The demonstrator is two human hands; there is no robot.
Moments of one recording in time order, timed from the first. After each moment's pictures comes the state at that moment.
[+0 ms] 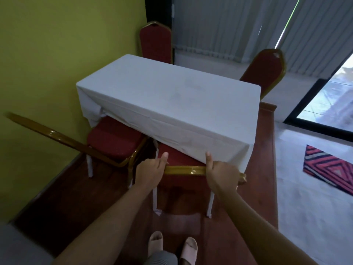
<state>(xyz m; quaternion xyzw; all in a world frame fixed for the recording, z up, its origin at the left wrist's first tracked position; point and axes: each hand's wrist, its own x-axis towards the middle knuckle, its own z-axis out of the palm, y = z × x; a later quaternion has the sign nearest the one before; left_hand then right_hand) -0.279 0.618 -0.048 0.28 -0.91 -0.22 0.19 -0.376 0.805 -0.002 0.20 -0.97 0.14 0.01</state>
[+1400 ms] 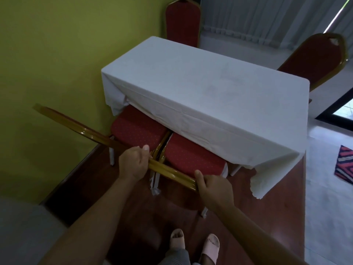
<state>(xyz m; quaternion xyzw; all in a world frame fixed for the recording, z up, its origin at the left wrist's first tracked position) -0.213 0.444 -0.045 0.31 -0.90 -0.19 0.25 -0.320 0.670 -0.041 0.33 -0.91 0.25 -0.09</state>
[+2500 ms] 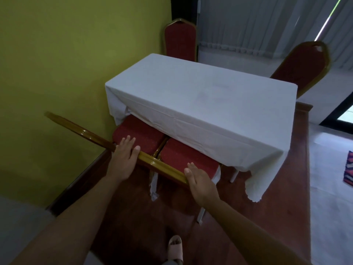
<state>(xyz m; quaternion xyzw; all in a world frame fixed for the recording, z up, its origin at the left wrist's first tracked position) -0.204 0.471 -0.043 0.35 -0.89 -0.25 0.14 -0.332 0.714 -0.065 0.35 -0.84 0.36 -0.22</state>
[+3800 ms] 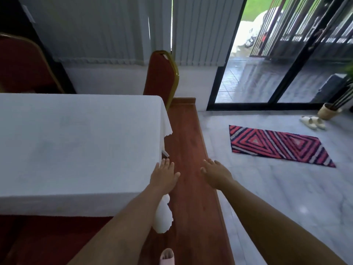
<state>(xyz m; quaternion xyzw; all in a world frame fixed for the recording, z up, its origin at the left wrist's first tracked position) -0.733 0.864 -0.091 -0.02 -0.99 -0.09 -0.14 -0.773 1.059 -0.071 0.11 -0.97 0.06 -0.20</state>
